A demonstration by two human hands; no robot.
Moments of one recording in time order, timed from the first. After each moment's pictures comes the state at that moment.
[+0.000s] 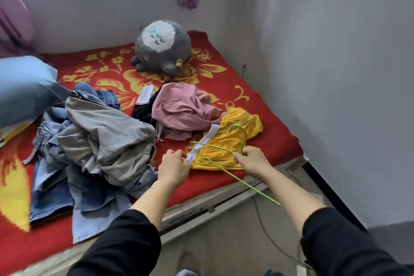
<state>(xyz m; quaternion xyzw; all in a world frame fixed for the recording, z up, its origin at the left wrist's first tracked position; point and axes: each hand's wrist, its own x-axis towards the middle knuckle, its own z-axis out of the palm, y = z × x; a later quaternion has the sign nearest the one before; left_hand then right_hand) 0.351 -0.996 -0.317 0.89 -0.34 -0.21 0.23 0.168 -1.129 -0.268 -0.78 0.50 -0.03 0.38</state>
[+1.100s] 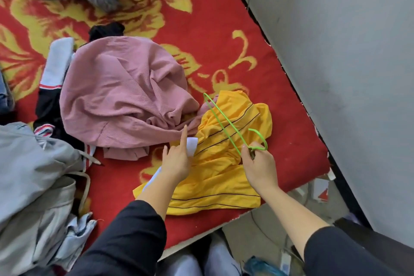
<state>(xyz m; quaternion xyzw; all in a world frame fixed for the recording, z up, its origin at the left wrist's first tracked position) 0.428 -1.344 -0.543 0.86 -0.38 -0.35 0.03 0.246 -1.445 -0.483 -0.74 0.57 -0.06 0.35</state>
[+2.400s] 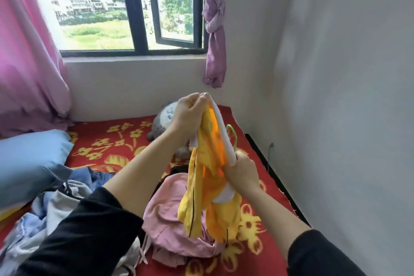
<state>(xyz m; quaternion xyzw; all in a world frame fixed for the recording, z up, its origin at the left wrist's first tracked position) 0.529 -1.353 -0.038 0.68 -0.37 -0.09 0.62 0.408 -1.451 -0.175 -0.82 0.40 -0.22 0.34</state>
